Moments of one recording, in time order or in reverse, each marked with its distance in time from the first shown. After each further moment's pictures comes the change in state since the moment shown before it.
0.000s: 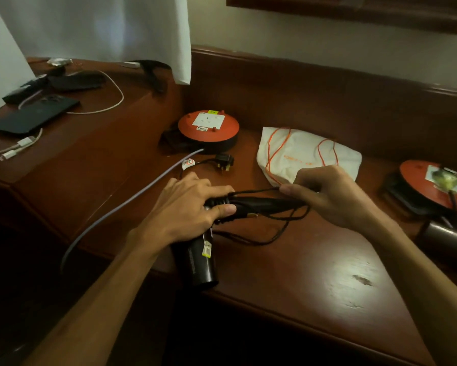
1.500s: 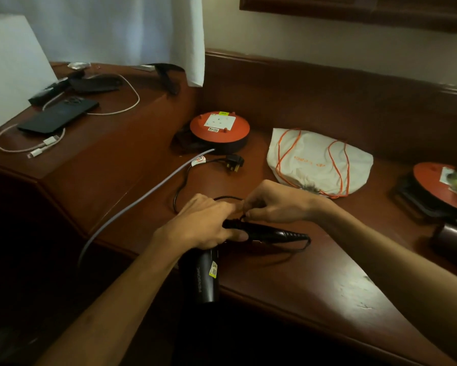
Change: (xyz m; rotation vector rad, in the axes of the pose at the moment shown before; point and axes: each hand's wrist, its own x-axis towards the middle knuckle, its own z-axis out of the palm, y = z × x) left_hand -0.007 0.014 0.008 0.109 -0.264 -0.003; right_hand 0.056 -0.019 0.070 0.079 -0.596 -0.101
